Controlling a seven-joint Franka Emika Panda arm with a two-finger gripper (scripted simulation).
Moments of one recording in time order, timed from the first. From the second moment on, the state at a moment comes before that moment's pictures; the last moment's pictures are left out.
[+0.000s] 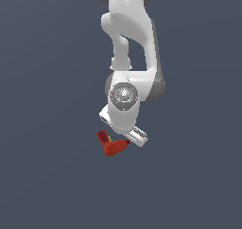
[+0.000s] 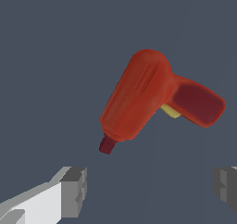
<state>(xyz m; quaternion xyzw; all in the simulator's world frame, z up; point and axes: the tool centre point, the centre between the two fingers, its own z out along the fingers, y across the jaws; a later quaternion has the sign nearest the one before) 0.053 0.006 0.115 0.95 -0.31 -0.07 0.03</state>
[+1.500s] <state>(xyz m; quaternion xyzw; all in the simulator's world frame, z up) 0.078 0.005 0.056 0.81 -0.57 -0.11 0.10</state>
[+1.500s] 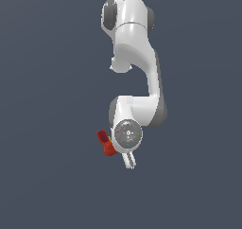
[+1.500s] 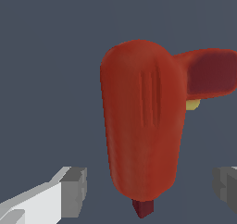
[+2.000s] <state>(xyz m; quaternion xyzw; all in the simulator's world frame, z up) 0.075 0.004 0.045 0.80 -0.57 -0.11 0.11</state>
